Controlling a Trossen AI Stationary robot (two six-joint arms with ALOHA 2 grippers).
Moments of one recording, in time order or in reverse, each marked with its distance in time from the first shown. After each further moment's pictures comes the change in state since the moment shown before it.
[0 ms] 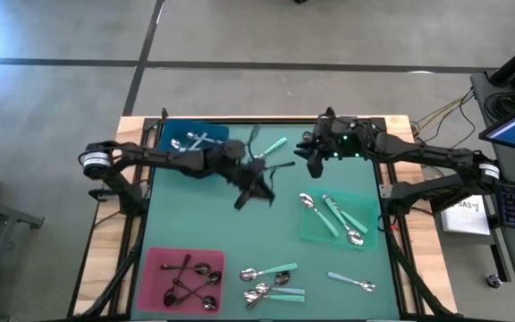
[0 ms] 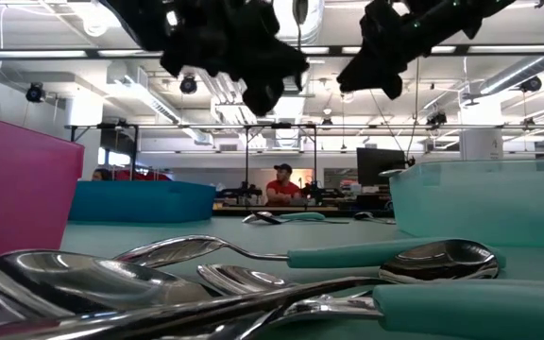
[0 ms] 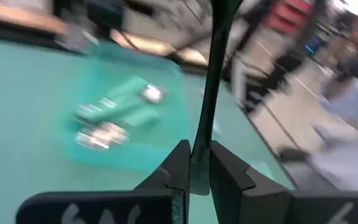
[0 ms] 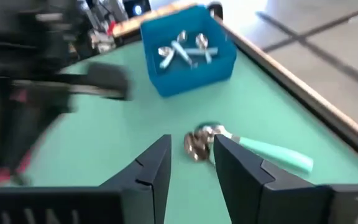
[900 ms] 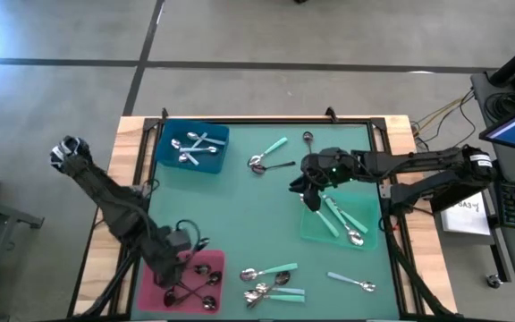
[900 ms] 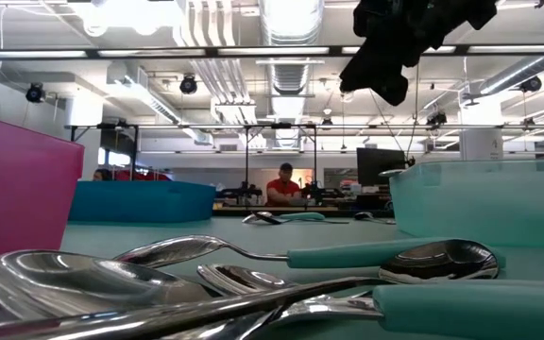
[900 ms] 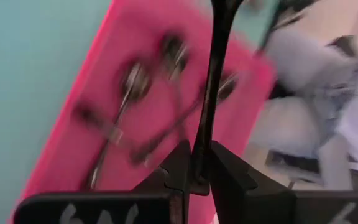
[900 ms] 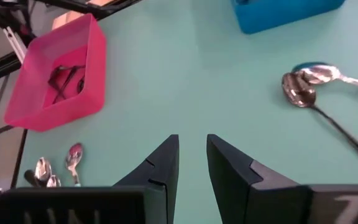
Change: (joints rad) left arm -0.943 -0.387 0.007 -1.078 -0.565 -1.083; right arm 0.289 0.078 -0.009 -0.048 0.002 0.182
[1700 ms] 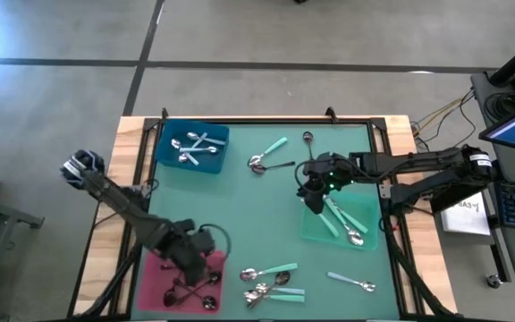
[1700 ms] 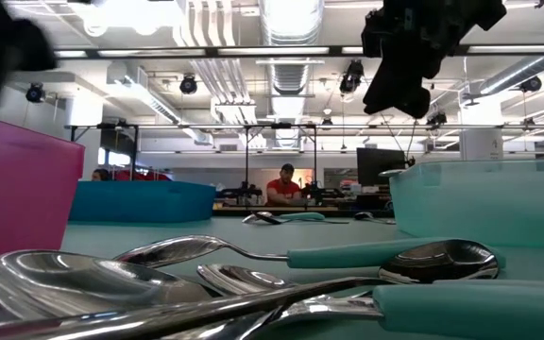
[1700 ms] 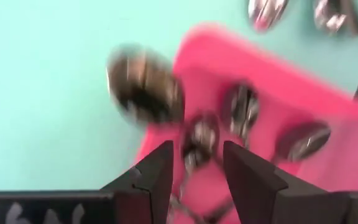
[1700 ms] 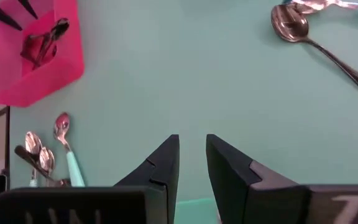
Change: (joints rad) left arm 0.088 0.247 0.073 -0.044 -0.156 0.243; right arm 0.012 0.004 -0.002 -0.170 0.000 0.096
